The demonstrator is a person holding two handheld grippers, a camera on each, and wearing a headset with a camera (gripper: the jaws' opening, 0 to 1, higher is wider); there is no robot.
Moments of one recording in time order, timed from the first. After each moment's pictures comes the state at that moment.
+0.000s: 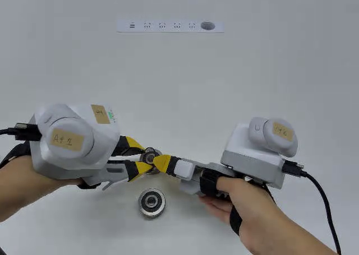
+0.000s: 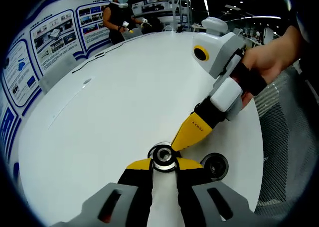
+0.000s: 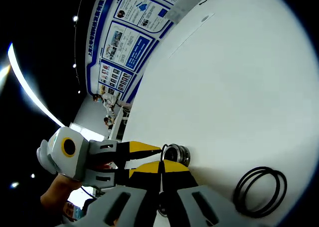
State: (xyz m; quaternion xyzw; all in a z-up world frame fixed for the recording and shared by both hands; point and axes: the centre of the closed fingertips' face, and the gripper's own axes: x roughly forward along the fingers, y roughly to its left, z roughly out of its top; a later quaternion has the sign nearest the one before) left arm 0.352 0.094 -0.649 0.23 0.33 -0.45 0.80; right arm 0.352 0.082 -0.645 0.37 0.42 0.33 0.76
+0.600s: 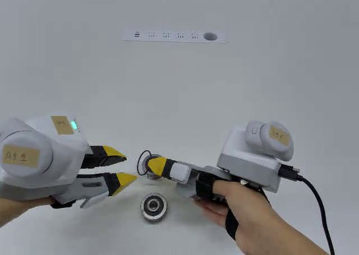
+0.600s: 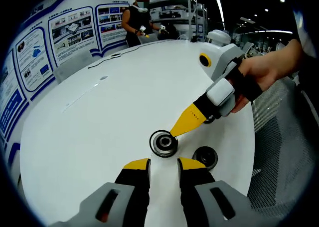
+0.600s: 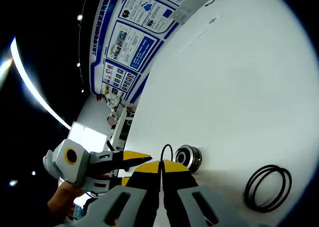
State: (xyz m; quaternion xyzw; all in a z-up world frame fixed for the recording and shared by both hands) left arm 0.333 0.121 -0.625 0.17 0.31 -0.41 0.84; right arm 0.351 0.083 -0.627 0.37 0.40 0.34 0.77
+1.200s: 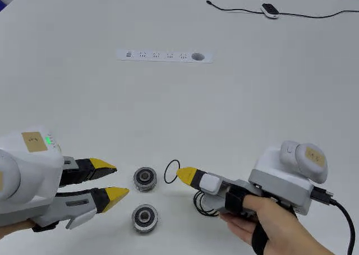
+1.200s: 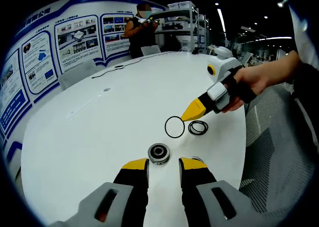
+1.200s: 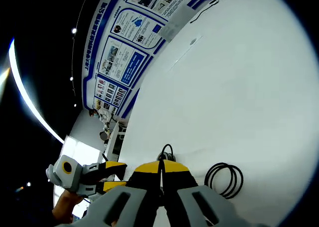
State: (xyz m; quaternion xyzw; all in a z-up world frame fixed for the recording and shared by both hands) left arm 0.316 0.115 -0.597 0.15 0.27 -0.41 0.86; right arm 0.347 0.016 -0.624 0.39 0.38 0.27 0.79
